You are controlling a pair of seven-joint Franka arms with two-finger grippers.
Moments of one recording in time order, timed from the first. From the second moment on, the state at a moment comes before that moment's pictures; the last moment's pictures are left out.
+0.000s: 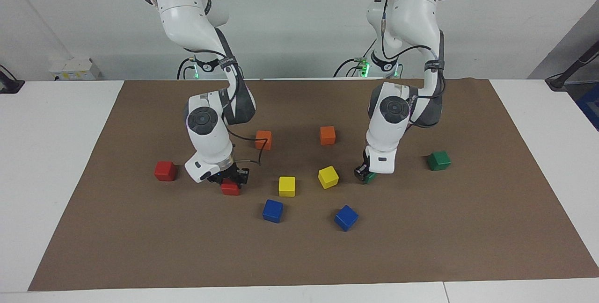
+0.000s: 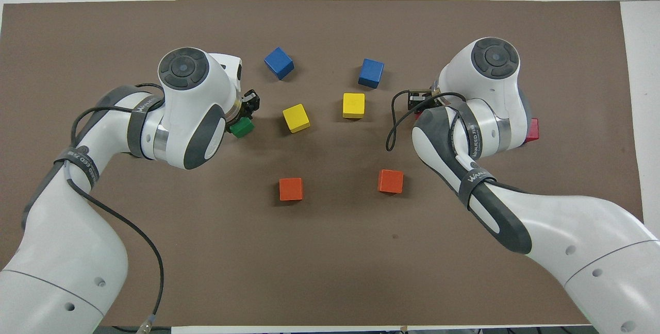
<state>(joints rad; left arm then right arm) -0.37 0.39 -0.01 -1.77 0.03 2.12 -0.90 0.22 0.48 0.03 -1.75 -0.01 2.24 0.33</state>
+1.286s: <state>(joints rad) 0.03 0.19 -0.01 -1.92 0.00 2.03 0.11 -0.08 0.26 0.00 -1.86 -0.04 2.06 -0.05</state>
